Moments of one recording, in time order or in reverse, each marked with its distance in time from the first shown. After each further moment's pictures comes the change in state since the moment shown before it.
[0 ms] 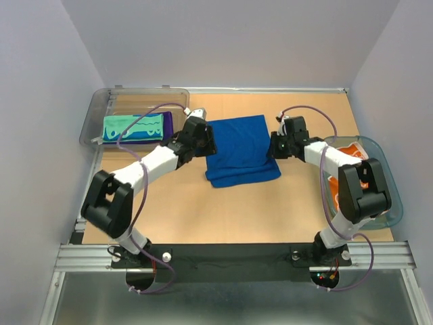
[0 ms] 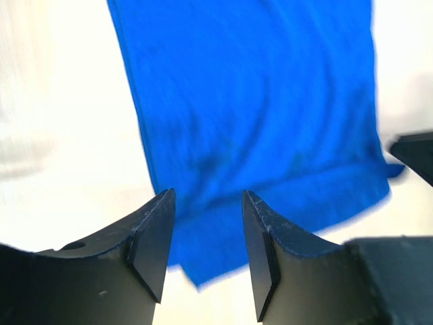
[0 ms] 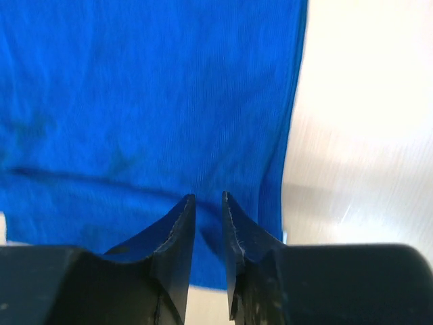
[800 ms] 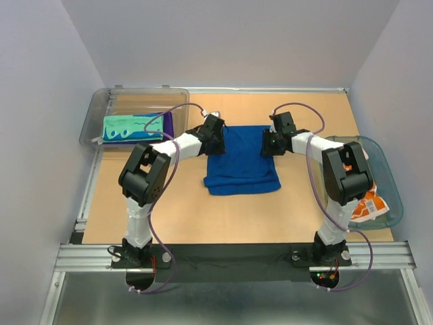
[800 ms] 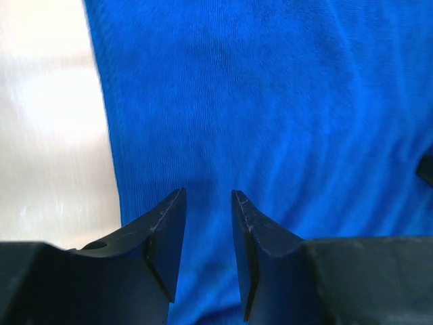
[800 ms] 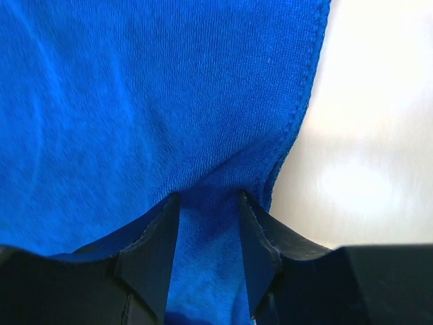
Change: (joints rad) left arm -0.039 0.307 0.187 -0.014 -0.004 0.000; right arm 0.040 0.174 0.114 -0.066 0.154 0.043
